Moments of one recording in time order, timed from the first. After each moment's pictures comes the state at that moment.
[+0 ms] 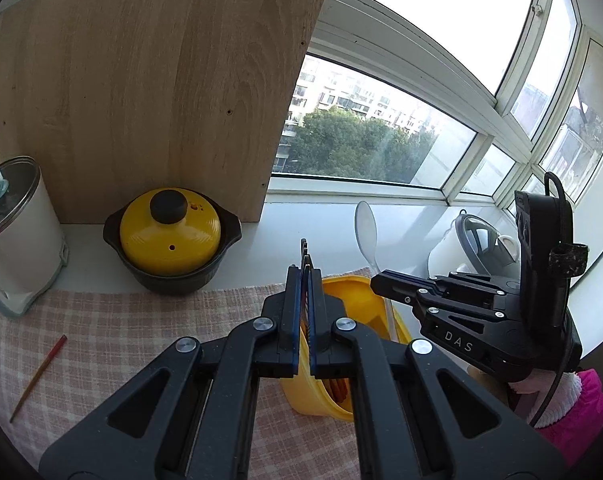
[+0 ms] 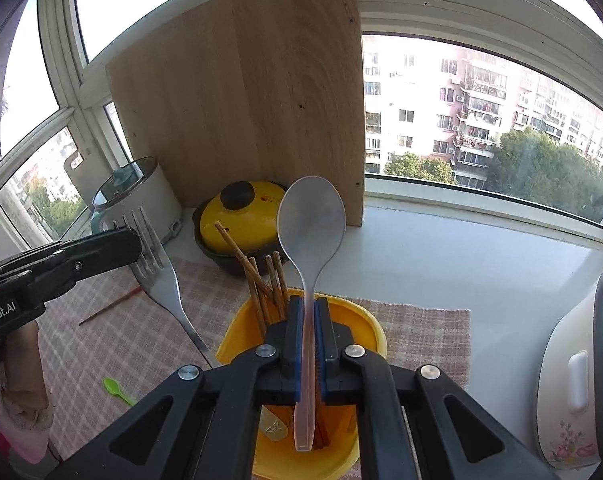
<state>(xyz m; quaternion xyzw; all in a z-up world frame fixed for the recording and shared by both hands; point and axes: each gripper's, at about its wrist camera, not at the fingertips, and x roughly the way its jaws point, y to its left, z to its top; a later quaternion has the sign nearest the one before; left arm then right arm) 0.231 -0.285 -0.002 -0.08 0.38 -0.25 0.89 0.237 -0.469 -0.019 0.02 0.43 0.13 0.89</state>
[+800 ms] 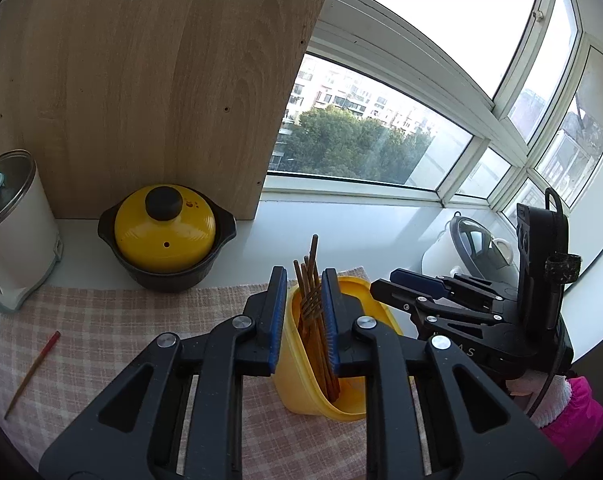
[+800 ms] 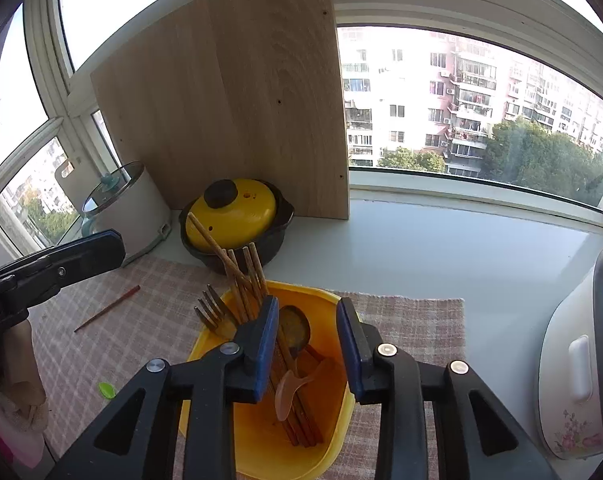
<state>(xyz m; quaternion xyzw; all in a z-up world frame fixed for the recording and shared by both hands) 0.233 -0.280 0.000 -0.09 0.38 -0.25 0.88 0.234 -0.480 -0.022 0.04 0.42 0.11 0.90</state>
